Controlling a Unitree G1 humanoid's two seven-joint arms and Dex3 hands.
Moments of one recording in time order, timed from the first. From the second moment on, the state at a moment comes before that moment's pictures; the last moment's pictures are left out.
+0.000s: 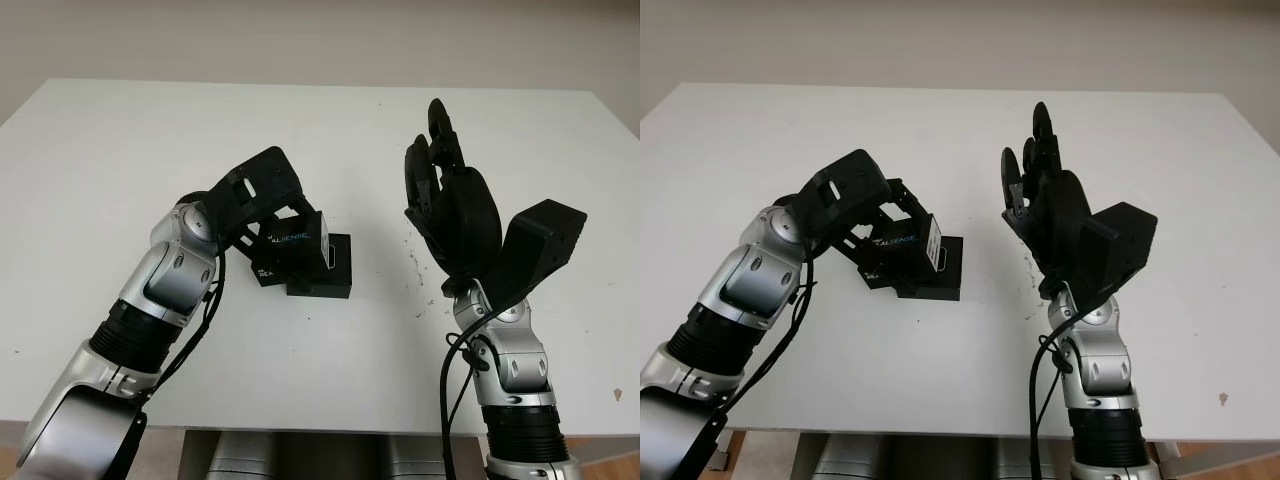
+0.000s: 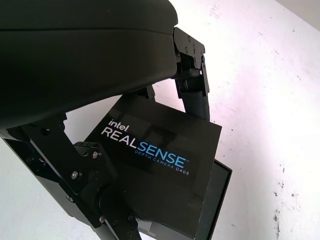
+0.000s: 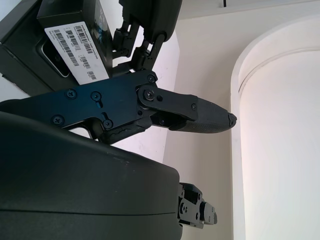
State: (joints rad) left arm -0.73 0.36 -0.32 0.07 0.33 0.77 -0.51; right arm -0.33 -0.08 -0.07 -0.06 0.14 0.15 0.09
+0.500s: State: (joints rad) left arm -0.69 0.29 -0.31 0.03 0.30 0.72 -0.41; right arm -0.33 -0.08 -0.07 -0.06 0.14 0.14 0.09
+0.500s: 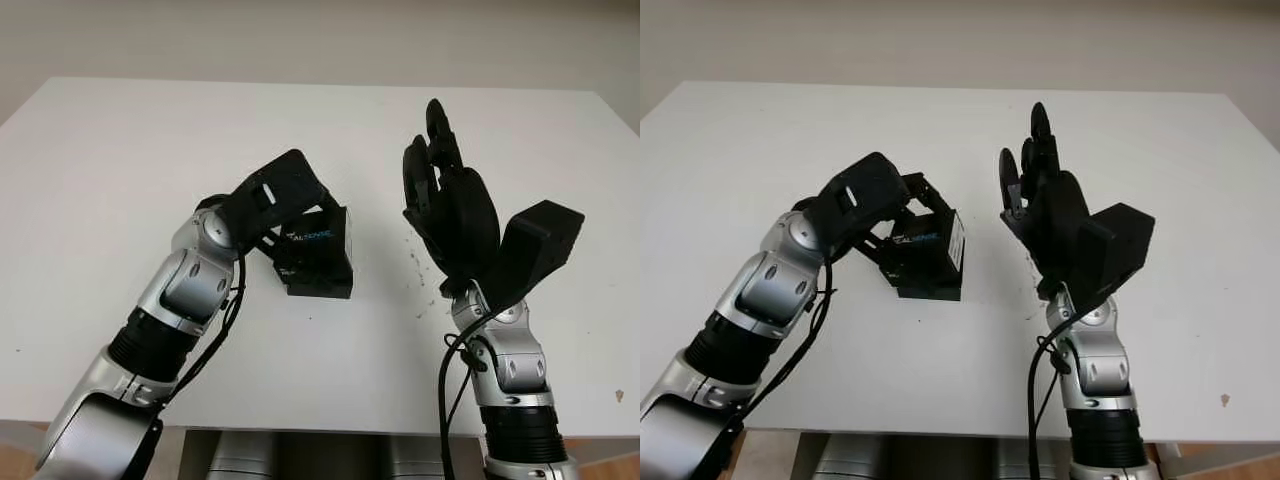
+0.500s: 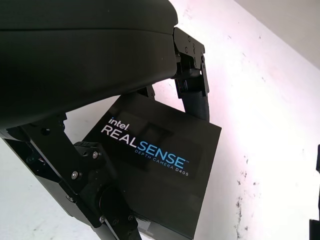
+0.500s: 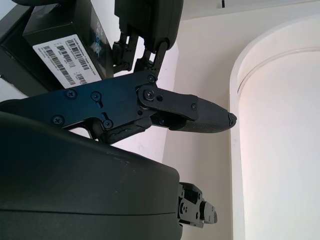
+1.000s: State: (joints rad) left arm -0.69 0.28 -0.34 0.03 0.32 0.71 -0.40; right arm -0.33 -0.07 -0.07 -0.06 0.13 0.14 0.10
